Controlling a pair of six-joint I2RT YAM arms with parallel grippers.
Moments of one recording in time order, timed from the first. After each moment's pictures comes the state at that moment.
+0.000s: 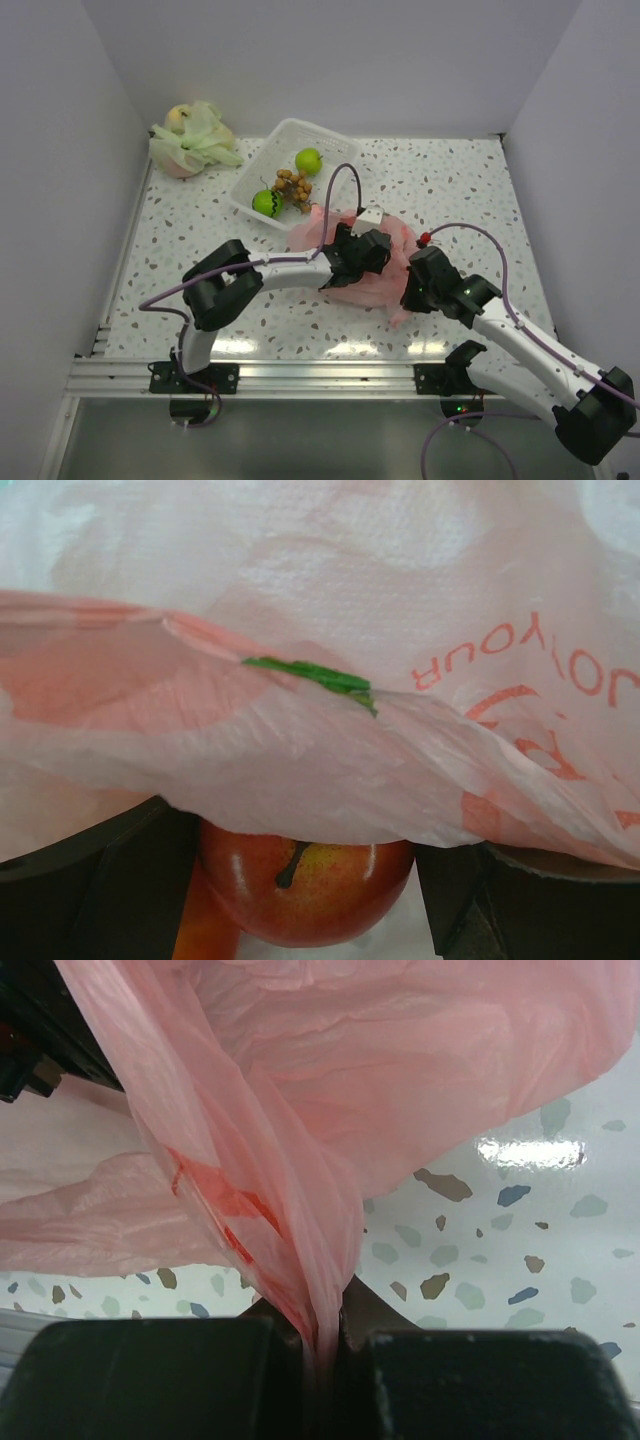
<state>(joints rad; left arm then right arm) -1.05 1.99 1.32 -0.09 -0.59 -0.55 0.62 0.86 0.61 -0.76 0.14 0.72</state>
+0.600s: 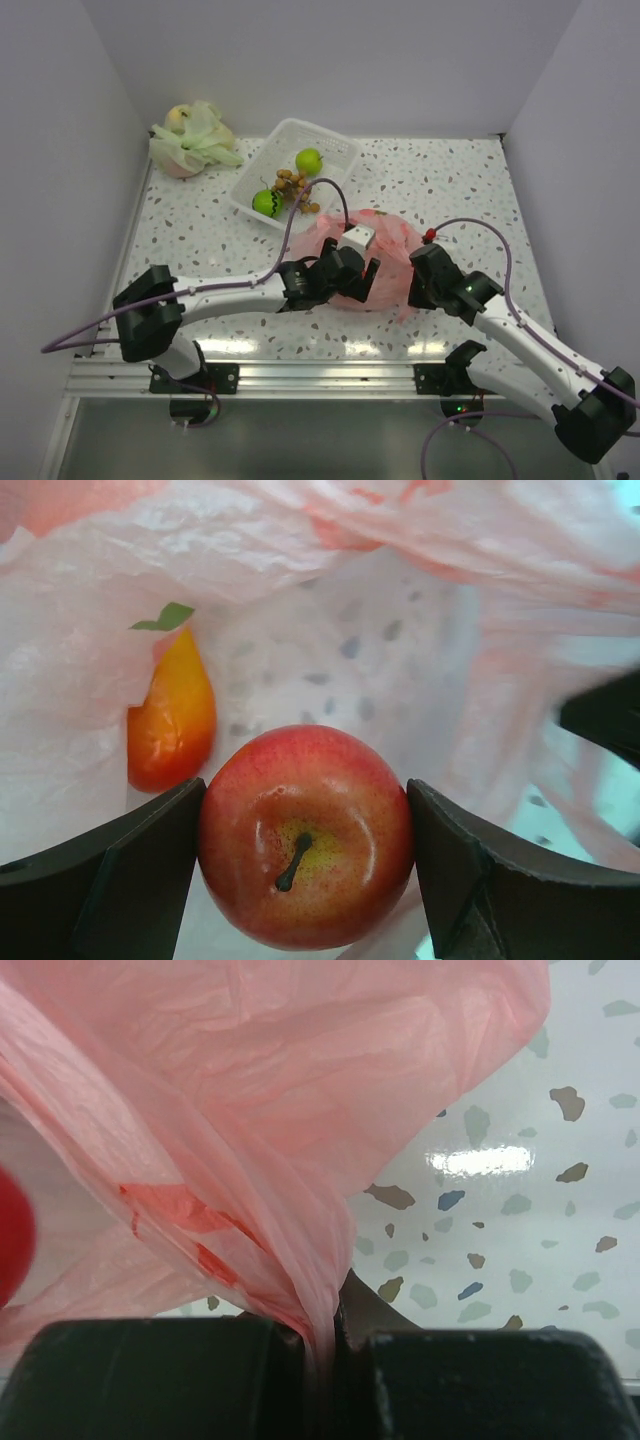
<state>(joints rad) -1.15 1.60 1.05 -0.15 -0.42 -0.49 0.62 0.87 0.66 -0.82 0.25 0.71</state>
